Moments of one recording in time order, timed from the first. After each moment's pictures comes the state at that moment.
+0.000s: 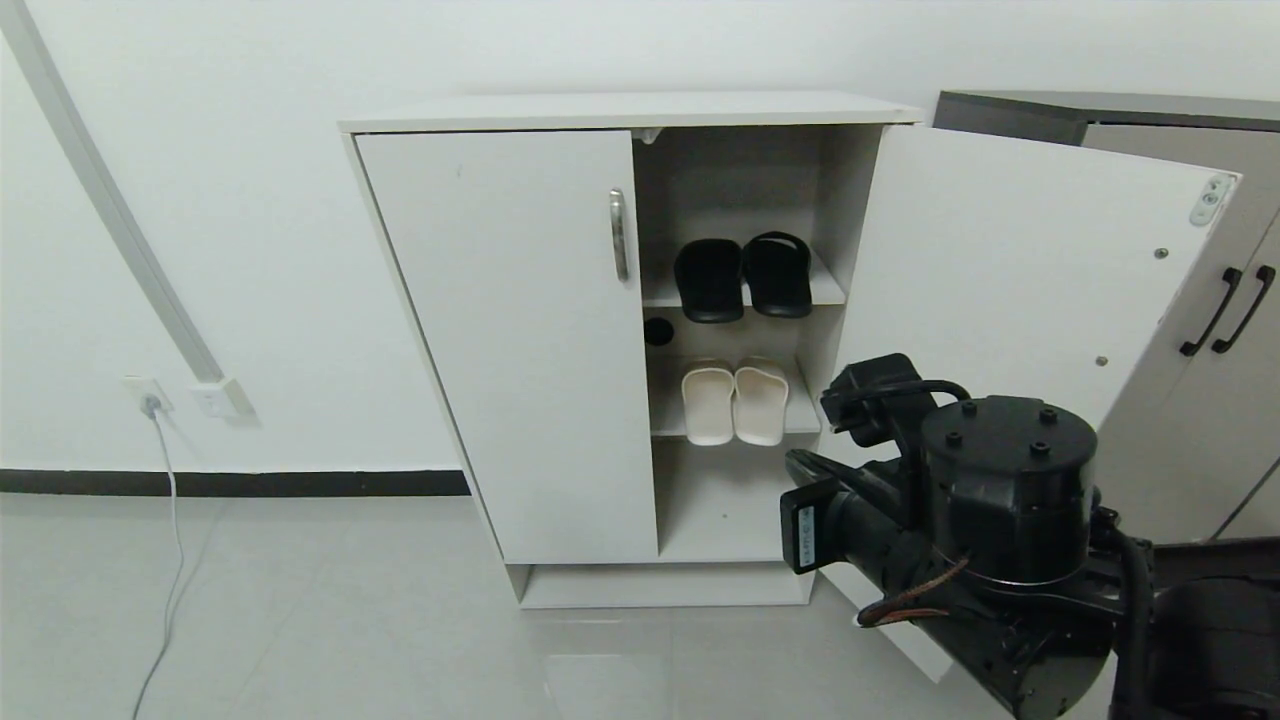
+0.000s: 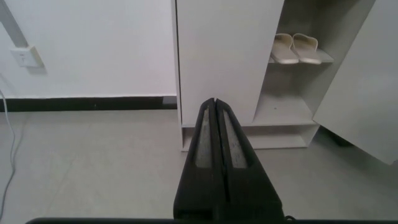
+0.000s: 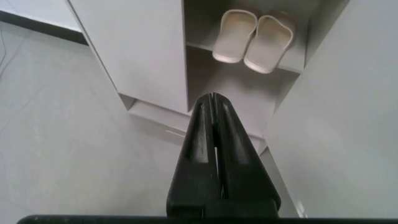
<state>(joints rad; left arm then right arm) 0.00 0.00 0.00 0.00 0.00 -0.02 0.92 1.72 -0.76 -0.74 -0.55 0.12</state>
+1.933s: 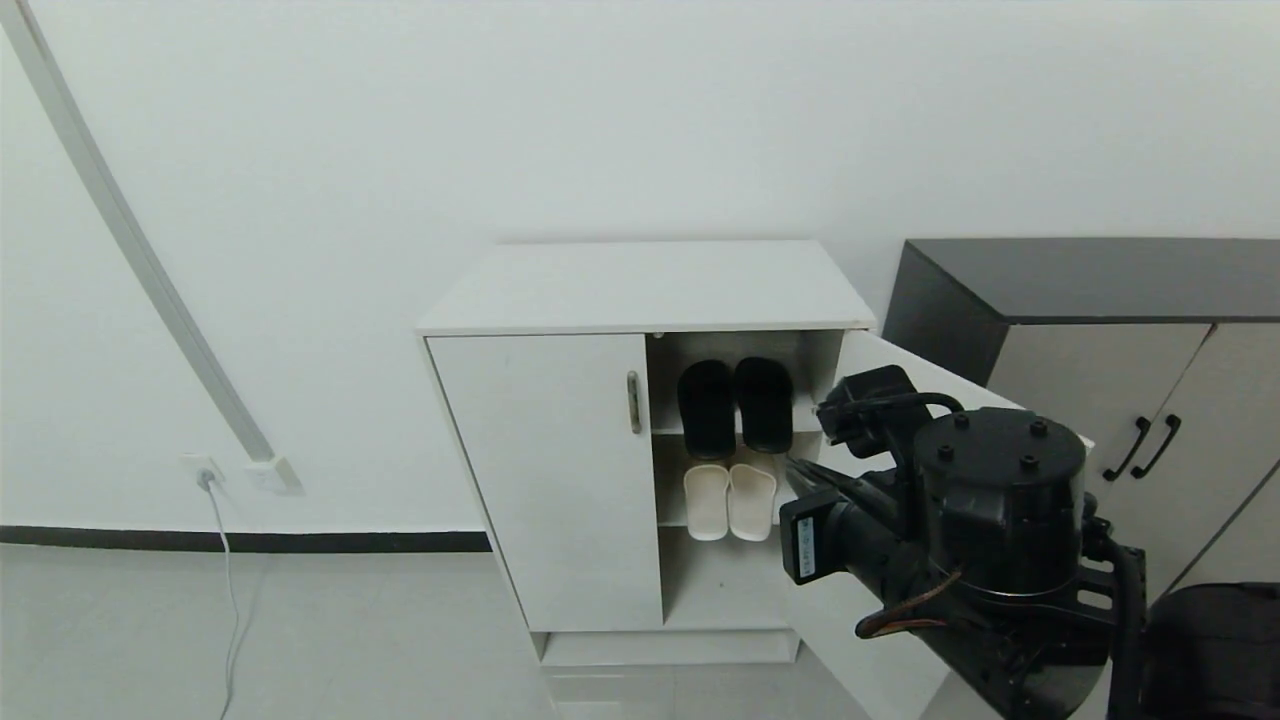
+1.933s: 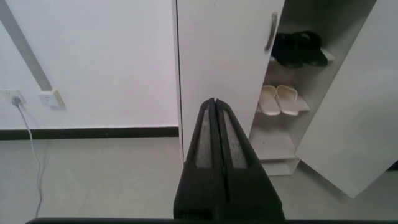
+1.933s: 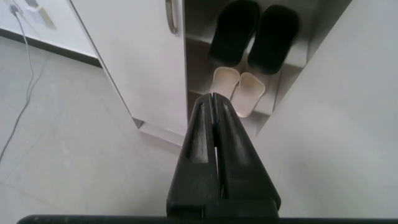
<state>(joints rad) 0.00 0.00 0.00 0.00 0.00 -0.02 0.92 1.73 -0.75 -0.75 -0.55 0.12</state>
